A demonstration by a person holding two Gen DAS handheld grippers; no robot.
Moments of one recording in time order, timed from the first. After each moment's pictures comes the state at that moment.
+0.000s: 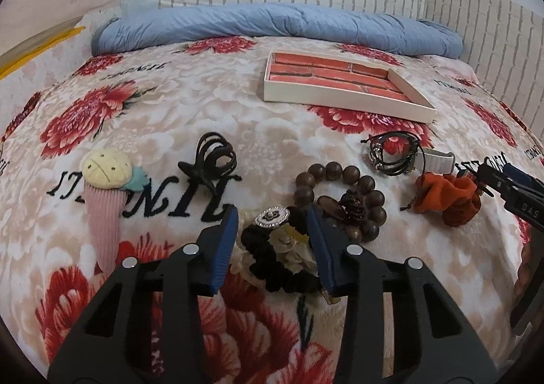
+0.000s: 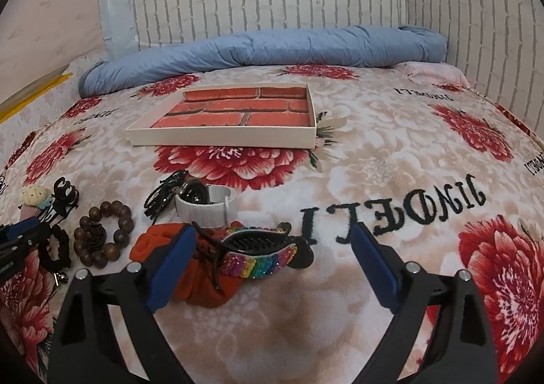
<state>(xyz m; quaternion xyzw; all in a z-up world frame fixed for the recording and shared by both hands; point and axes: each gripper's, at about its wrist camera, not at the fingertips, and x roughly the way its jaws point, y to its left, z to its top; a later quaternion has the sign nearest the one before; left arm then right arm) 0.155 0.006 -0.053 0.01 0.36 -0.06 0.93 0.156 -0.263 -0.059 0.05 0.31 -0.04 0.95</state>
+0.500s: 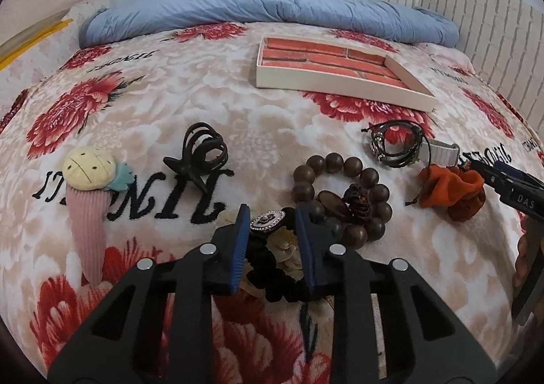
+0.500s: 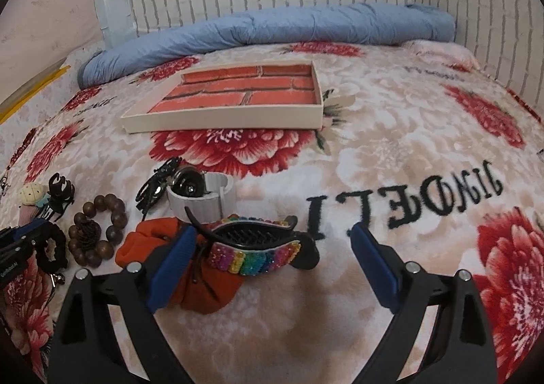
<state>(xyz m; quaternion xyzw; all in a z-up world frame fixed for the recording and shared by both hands) 0.173 0.008 -0.064 0.01 0.39 -0.08 0.92 0.178 -0.269 -0.072 0.06 0.35 -0.03 0.93</state>
